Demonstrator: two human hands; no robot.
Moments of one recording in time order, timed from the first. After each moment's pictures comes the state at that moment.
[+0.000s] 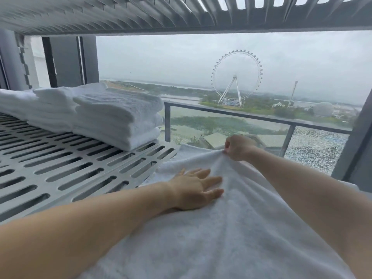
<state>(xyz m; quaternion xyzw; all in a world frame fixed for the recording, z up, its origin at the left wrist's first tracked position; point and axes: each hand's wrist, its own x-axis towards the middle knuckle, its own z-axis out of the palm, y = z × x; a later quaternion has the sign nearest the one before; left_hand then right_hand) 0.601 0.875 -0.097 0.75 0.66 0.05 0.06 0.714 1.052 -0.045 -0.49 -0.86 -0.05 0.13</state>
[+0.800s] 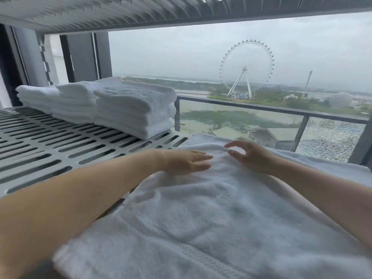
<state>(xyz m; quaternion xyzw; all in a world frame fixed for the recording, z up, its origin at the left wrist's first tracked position) 0.547 0.848 -0.070 0.75 0.65 0.04 0.13 0.747 0.989 -0.082 -0.32 -0.92 0.09 0.21</state>
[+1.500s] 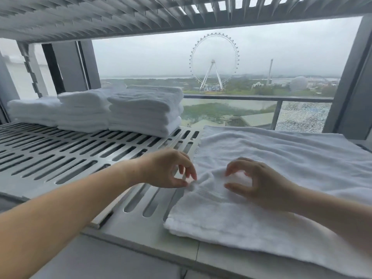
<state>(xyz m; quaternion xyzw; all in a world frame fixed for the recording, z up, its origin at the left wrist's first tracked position) 0.462 0.711 -0.061 0.86 0.49 0.13 0.06 0.721 0.761 -0.094 -0.31 -0.91 0.10 0.25</state>
